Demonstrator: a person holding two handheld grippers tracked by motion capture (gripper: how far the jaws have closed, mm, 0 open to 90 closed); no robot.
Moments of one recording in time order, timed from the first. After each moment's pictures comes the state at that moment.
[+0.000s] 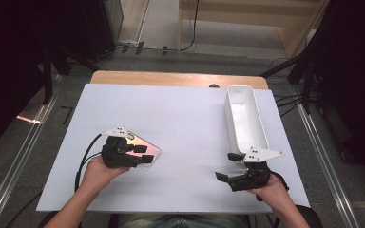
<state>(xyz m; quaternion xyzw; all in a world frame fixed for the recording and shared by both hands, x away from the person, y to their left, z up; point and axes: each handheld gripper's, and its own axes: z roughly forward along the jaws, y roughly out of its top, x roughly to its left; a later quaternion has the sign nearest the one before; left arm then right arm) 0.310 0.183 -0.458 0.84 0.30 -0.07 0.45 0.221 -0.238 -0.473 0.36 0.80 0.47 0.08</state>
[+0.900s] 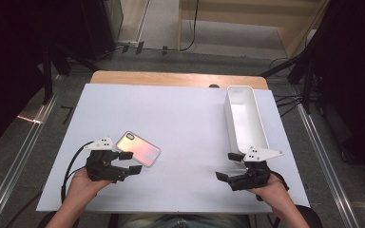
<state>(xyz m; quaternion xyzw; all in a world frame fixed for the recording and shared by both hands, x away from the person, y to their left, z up) 0.274 0.212 -0.452 0.83 0.31 -0.02 0.45 0.222 -0.238 -0.474 0.36 0.80 0.47 0.08</state>
